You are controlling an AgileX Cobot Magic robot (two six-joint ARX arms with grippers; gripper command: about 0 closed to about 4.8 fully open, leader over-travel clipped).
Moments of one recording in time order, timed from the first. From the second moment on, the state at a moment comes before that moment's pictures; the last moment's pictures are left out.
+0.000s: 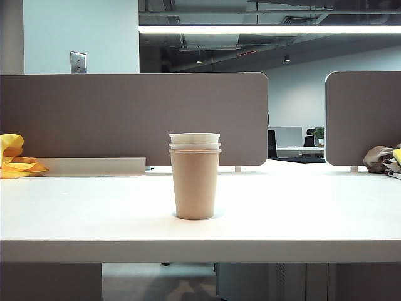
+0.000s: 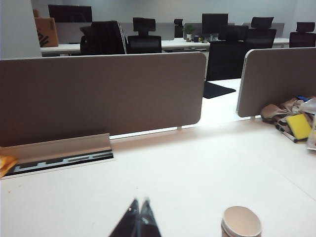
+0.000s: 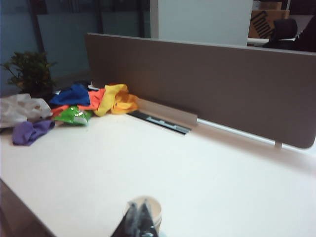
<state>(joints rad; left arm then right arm) -0.39 0.33 0.96 -0.56 -0.06 0.04 0.48 0.47 0.95 -0.44 -0.20 0.00</state>
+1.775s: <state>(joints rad) -0.39 0.01 0.61 -0.69 -0.13 -0.04 0.48 0.06 0.50 -0.61 -0.12 0.10</state>
